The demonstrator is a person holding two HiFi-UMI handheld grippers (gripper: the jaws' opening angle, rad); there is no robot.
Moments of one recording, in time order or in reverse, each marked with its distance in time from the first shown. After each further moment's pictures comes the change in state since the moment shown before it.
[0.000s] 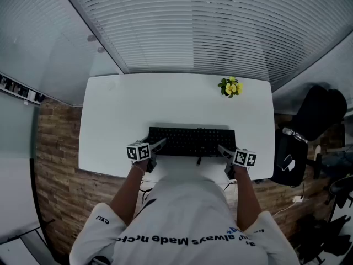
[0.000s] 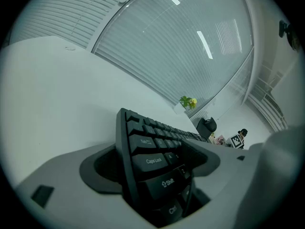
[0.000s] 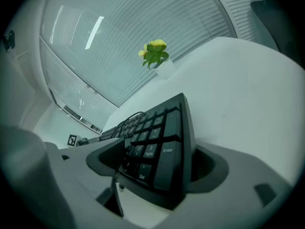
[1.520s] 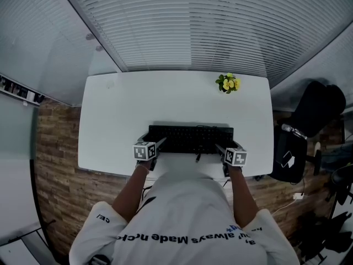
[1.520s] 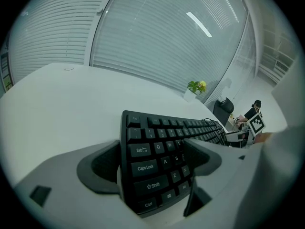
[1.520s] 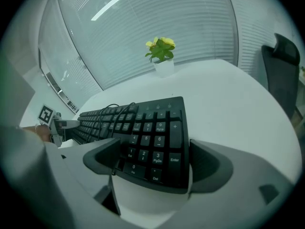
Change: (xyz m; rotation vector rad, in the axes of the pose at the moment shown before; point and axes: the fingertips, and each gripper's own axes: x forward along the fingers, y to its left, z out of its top) left arm 0.003 0.005 -0.012 0.189 0.050 0.208; right arm -0.003 -0.025 -0.012 -0.240 0.033 -0.317
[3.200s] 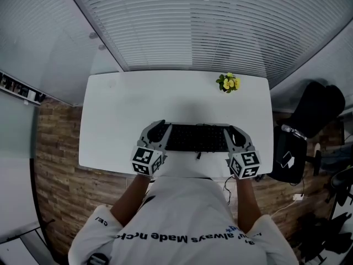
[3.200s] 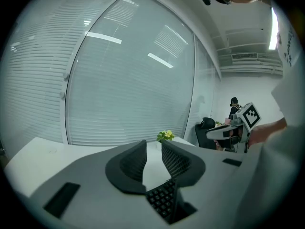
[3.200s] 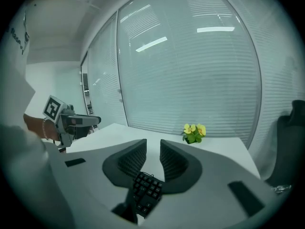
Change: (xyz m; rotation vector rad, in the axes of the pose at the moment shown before) left arm -0.122 -0.148 0.153 0.330 -0.483 -0.145; right arm -0.144 0.113 0.145 -0.375 -0.459 0.110
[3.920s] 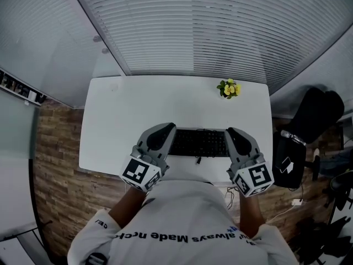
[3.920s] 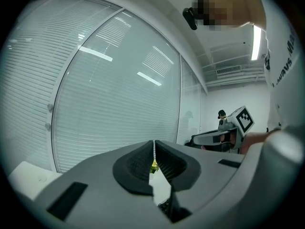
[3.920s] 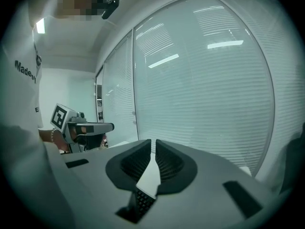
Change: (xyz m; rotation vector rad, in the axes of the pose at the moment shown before) left arm -0.034 -0.053 0.123 0.056 -0.209 -0.140; right arm -0.048 0.062 0.122 -0.090 -0.176 0.119
